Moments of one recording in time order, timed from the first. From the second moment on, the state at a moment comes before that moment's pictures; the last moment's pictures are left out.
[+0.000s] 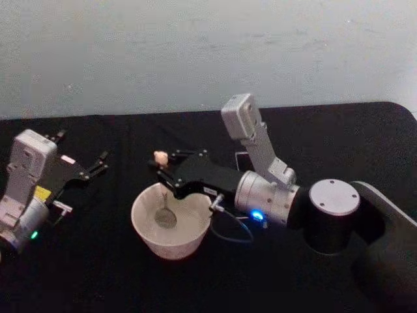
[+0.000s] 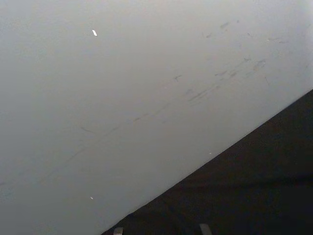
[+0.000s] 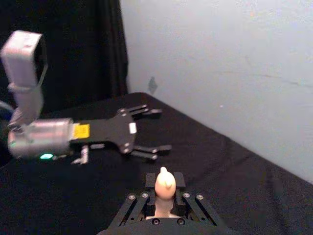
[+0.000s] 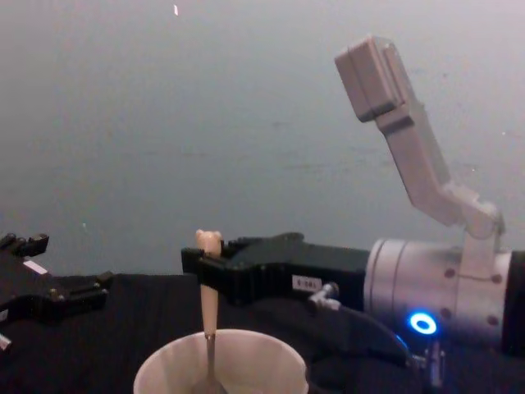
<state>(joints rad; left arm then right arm) -0.20 0.60 0.45 -1.41 -0.25 -0.12 0.03 0.41 0.27 -0.62 -1.39 0.40 0.11 0.49</state>
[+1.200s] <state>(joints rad) -0.20 0.60 0.45 -1.41 -0.25 -0.12 0.03 0.32 0.39 -0.56 -1.52 0.43 0.10 0.56</state>
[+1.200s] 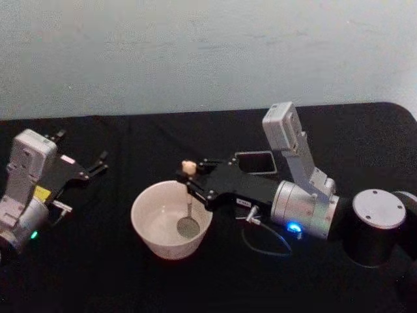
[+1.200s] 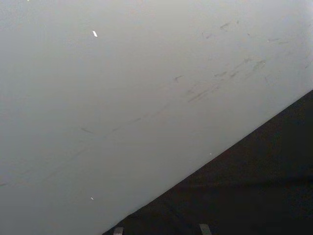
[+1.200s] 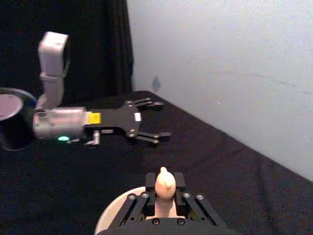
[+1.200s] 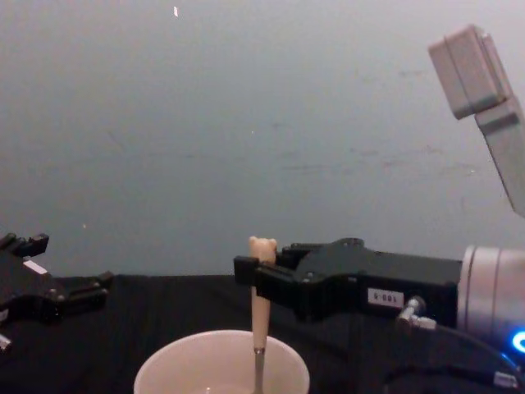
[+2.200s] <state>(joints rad) -0.20 0.60 0.45 -1.41 -0.25 -0.12 0.03 0.40 0.32 -0.64 -1.43 0.42 0.11 0.52</state>
